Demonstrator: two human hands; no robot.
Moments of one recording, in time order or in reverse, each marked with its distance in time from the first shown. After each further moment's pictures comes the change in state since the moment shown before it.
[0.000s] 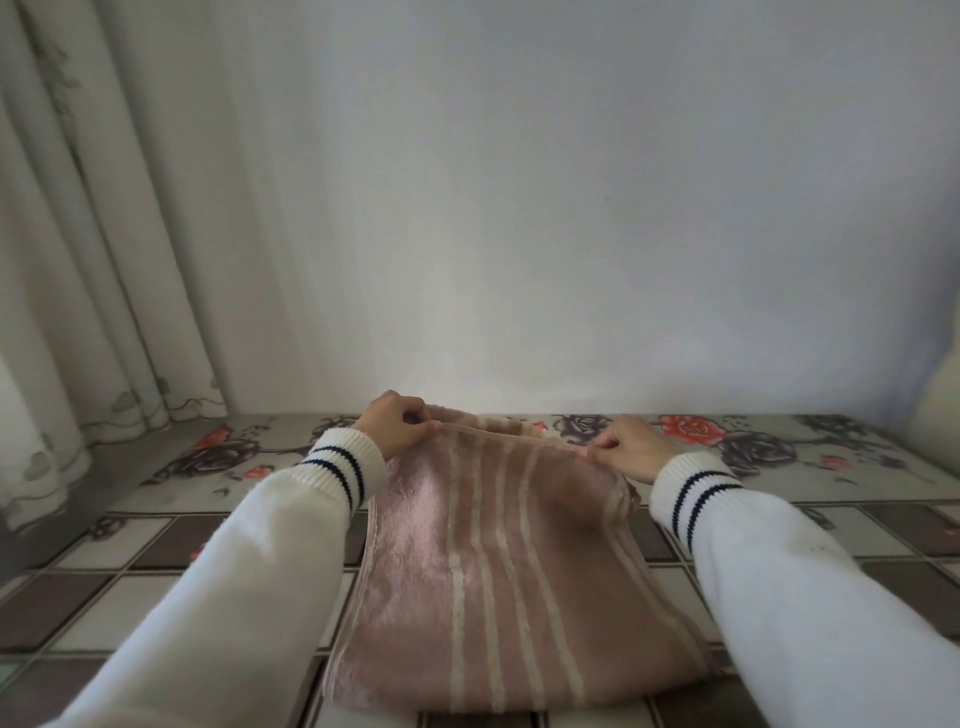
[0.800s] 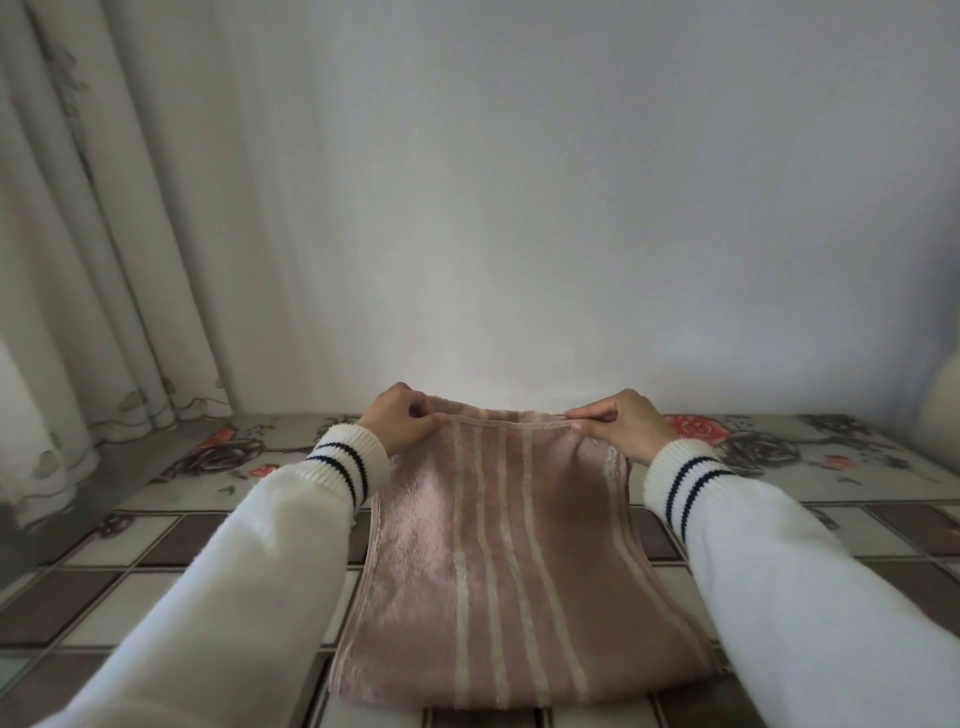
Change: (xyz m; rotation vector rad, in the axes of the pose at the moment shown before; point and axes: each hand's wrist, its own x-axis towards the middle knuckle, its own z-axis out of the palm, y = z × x) left_hand 0.000 0.003 -0.002 -0.004 0.022 -0.015; right_hand 0.009 -0.013 -0.004 0.327 0.198 -0.073
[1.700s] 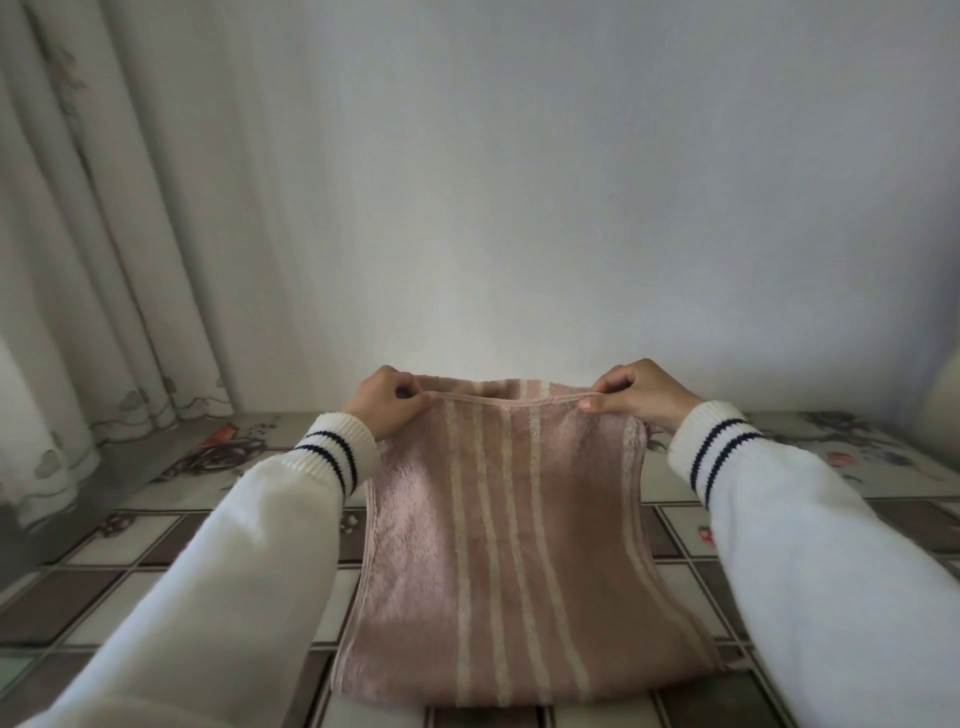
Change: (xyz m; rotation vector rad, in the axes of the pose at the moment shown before) left_hand 0.001 0.001 -0.016 -0.072 0.097 -0.016; right_hand 0.009 -0.017 -0.032 0.104 -0.117 0.037
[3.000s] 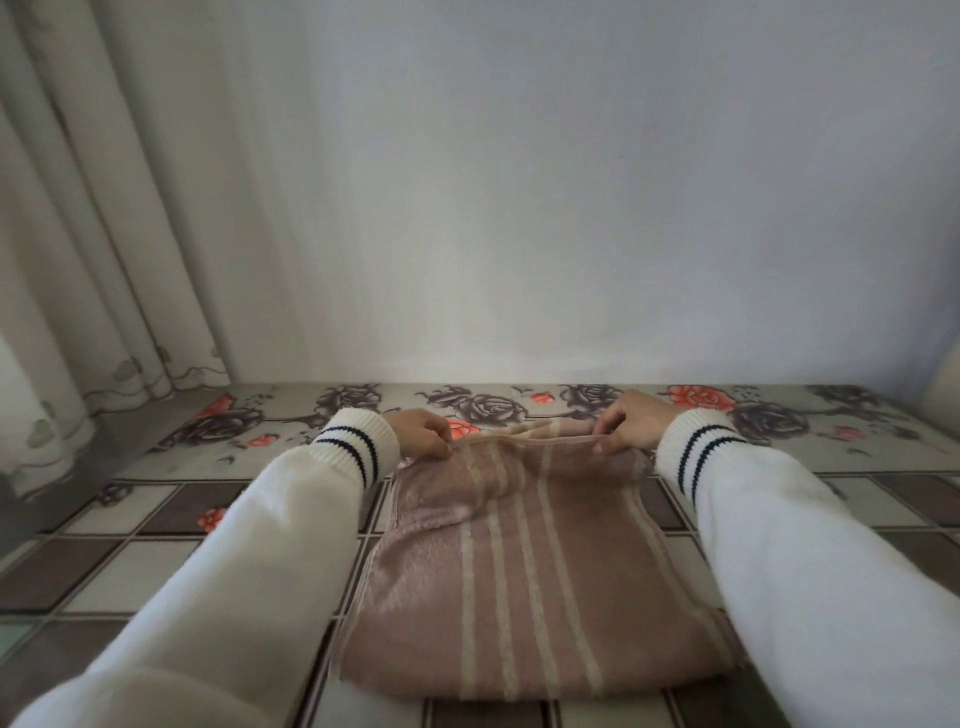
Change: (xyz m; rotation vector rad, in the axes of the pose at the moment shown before) left_hand -0.010 -0.008 0.040 0.195 -0.609 -0.082; right_hand 0.001 0.041 0.029 -0.425 -0.208 0.178
